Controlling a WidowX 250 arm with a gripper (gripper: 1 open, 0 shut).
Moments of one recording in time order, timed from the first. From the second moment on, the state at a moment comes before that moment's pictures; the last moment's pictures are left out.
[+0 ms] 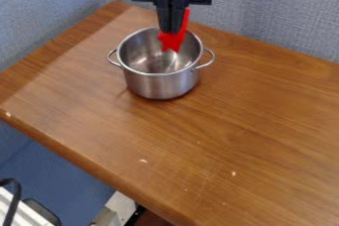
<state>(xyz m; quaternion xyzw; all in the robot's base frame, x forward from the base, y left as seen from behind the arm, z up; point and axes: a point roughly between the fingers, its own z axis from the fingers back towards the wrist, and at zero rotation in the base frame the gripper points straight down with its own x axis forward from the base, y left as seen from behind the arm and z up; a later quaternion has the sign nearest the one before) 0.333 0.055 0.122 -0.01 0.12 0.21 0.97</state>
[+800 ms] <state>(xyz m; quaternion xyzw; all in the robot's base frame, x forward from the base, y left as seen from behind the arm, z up) 0.322 0.050 0.128 -0.01 0.09 0.20 0.98</state>
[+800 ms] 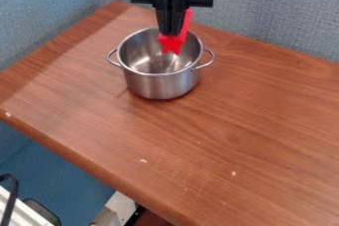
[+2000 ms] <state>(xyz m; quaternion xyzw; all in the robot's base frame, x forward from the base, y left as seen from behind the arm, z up) 0.315 0.062 0.110 0.03 0.06 0.21 0.97</state>
